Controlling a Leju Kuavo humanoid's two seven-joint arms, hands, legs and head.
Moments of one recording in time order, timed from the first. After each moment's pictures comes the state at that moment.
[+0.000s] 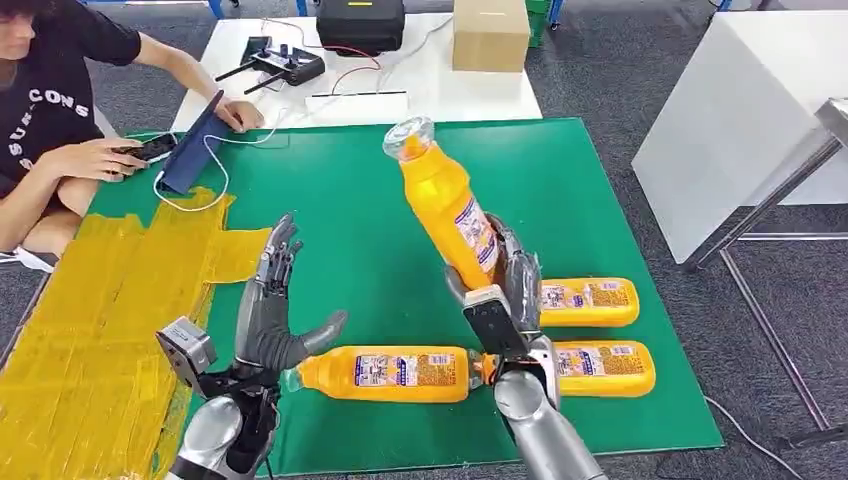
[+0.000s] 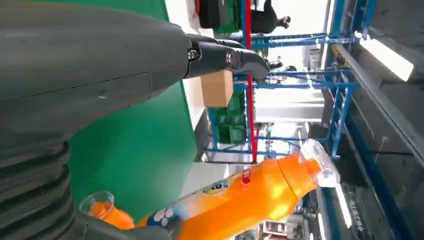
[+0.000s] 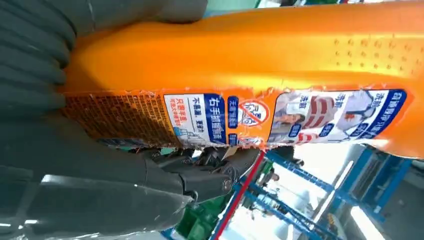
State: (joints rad) left arm -0.09 -0.09 -0.34 -1.54 -0.05 0.07 -0.44; right arm -0.20 0.15 0.36 -1.29 0.35 -0.47 -0.41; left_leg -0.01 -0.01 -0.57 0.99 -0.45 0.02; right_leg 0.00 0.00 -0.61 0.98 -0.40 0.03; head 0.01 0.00
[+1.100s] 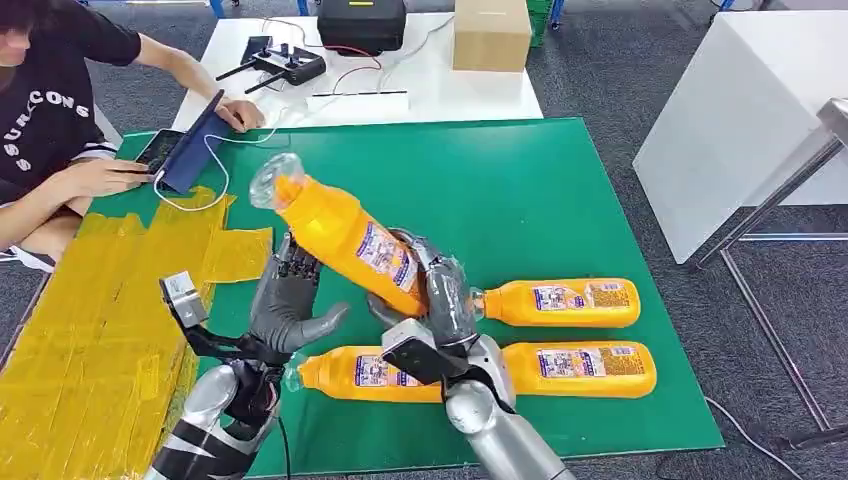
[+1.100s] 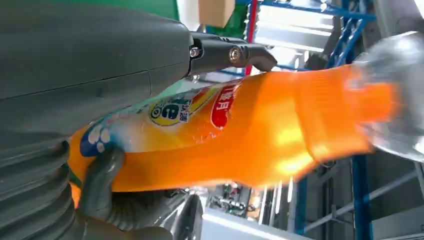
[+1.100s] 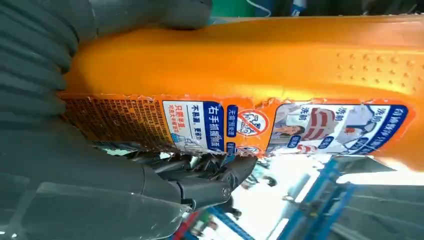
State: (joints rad) left arm -0.22 -0.06 -0.39 -1.42 0.26 -0.23 -0.31; right arm -0.27 0.20 0.57 -1.21 0.46 -0.38 -0.46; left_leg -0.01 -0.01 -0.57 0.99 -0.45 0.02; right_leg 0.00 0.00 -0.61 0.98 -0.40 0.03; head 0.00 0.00
